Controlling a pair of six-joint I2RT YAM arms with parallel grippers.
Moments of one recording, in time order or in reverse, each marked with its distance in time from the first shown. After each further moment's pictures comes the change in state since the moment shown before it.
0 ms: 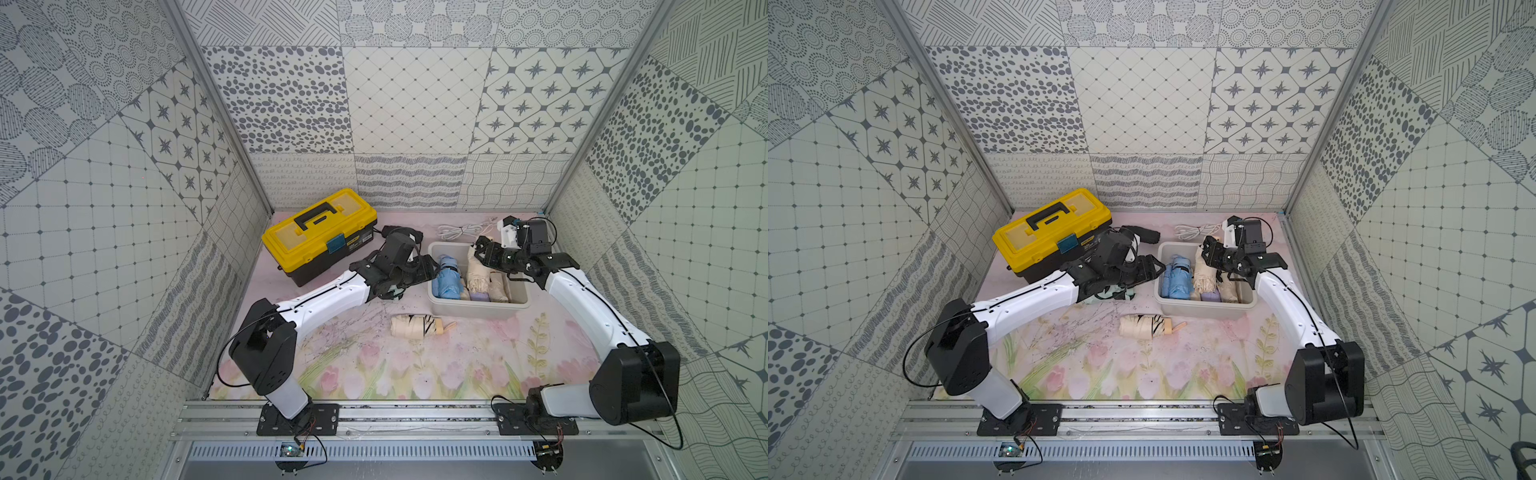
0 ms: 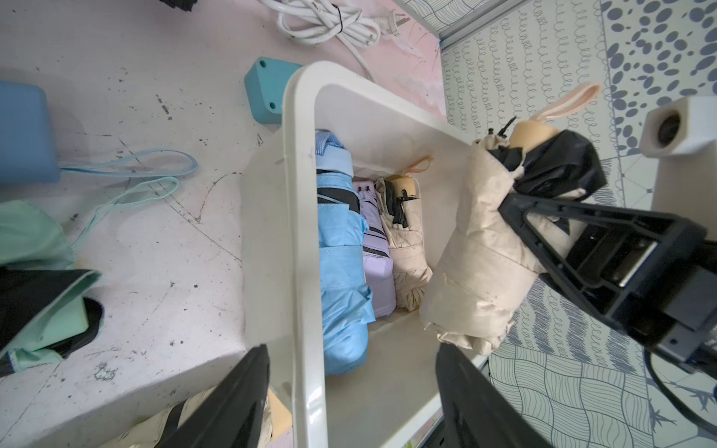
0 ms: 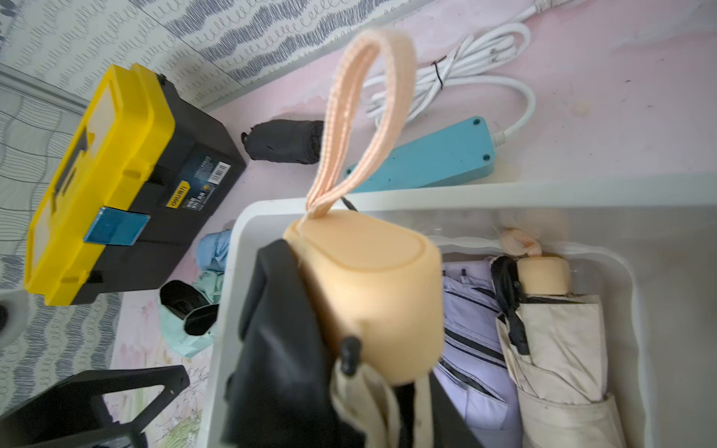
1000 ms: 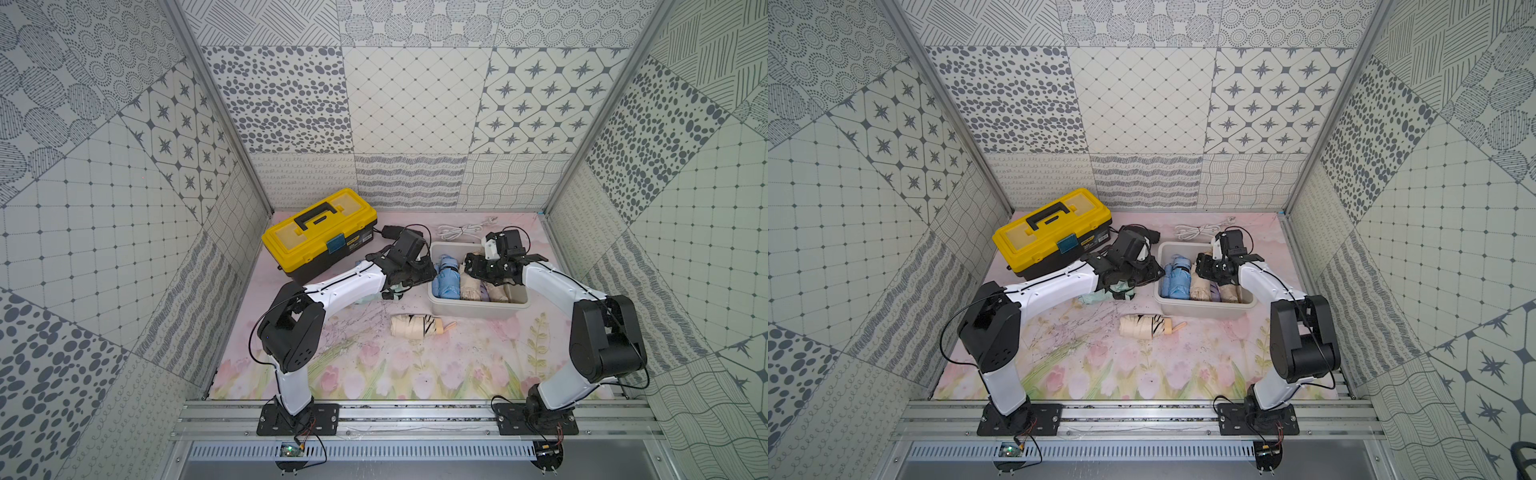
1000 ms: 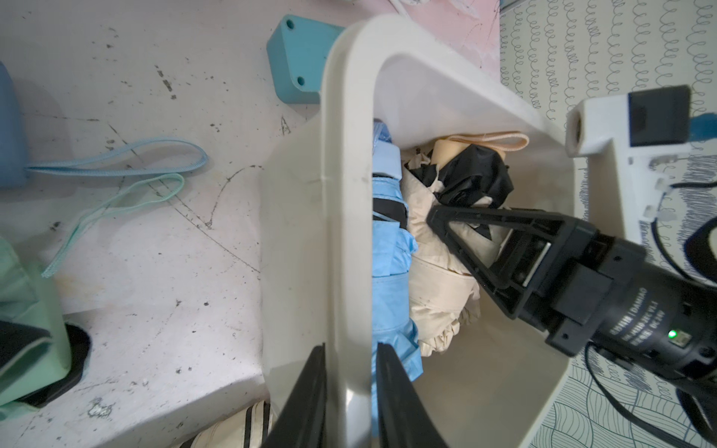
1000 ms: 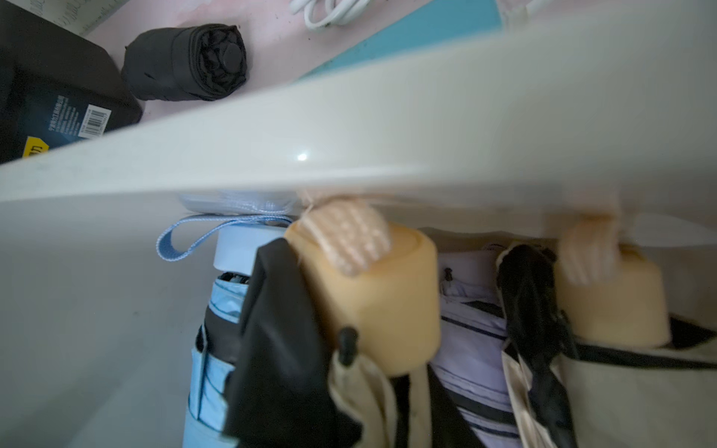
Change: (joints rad) left arm 0.005 0.154 0.110 -0.067 0.017 0.018; right arm 0.028 0.225 -0.067 0.131 0.024 0.005
